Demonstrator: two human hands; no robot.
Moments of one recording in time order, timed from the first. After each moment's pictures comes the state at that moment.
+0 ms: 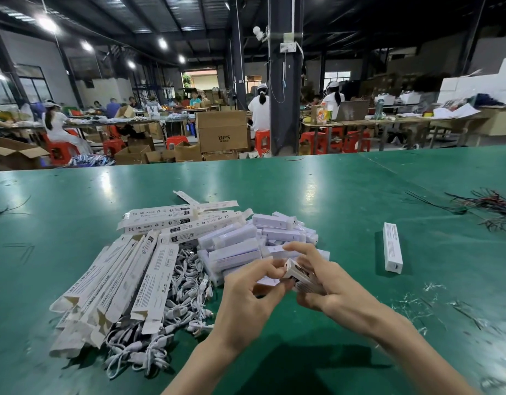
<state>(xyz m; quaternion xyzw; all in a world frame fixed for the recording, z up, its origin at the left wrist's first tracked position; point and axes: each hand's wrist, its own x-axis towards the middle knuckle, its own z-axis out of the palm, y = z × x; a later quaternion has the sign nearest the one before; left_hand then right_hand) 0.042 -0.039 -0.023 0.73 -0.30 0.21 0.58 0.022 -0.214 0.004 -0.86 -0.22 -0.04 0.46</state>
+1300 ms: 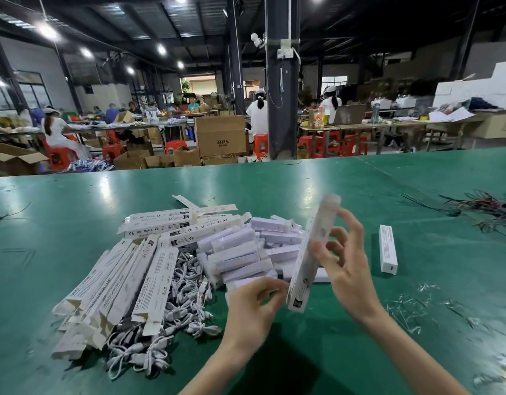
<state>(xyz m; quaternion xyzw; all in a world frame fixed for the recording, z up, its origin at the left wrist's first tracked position) 0.039 -0.051 -0.041 0.77 -0.16 0.08 0.62 0.035 -0.215 -0.003 -0.71 -0.15 -0.34 0.59</state>
